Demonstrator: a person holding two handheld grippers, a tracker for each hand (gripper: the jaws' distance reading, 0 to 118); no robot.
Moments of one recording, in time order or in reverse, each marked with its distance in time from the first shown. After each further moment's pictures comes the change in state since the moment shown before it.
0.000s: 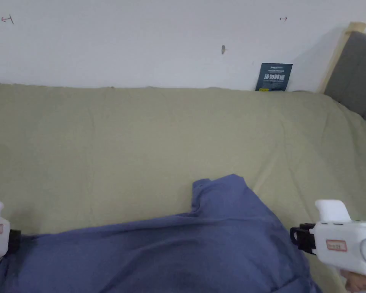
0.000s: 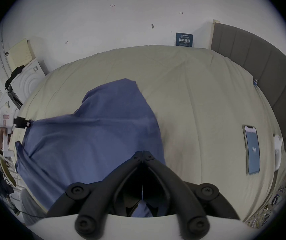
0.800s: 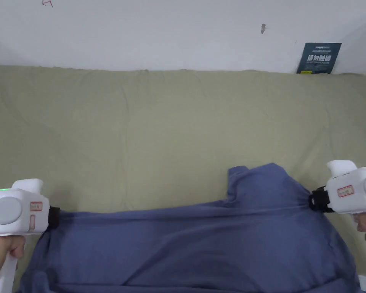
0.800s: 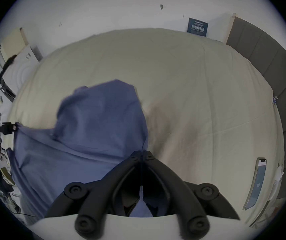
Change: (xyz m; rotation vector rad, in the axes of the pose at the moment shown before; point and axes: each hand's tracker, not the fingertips) left arm -0.005 -0.003 0.009 0.014 -0.034 0.023; right arm 0.003 0.071 -0.062 -0.126 -0.007 0.048
